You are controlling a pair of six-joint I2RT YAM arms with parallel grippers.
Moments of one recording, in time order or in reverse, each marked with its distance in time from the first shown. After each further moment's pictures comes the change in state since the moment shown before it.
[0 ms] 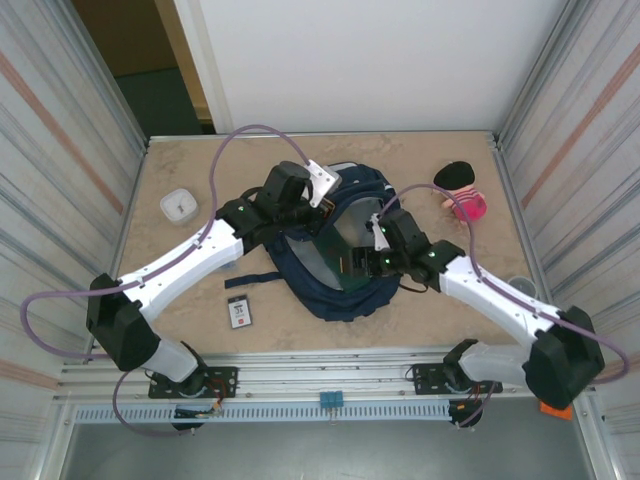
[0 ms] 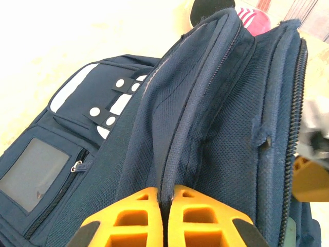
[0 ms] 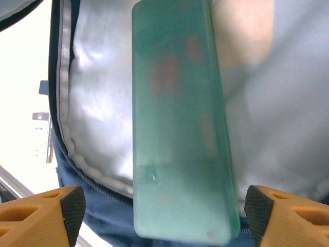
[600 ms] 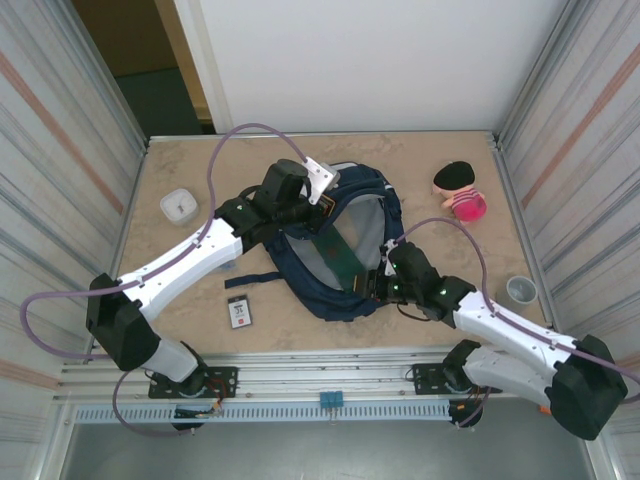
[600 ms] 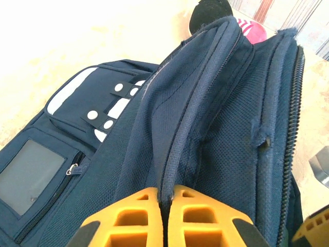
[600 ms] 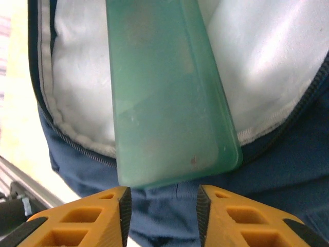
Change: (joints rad) left arm 0.008 0.000 0.000 0.022 0.026 -0.037; right arm 0.077 -0.172 -0.290 0.223 0.048 0.275
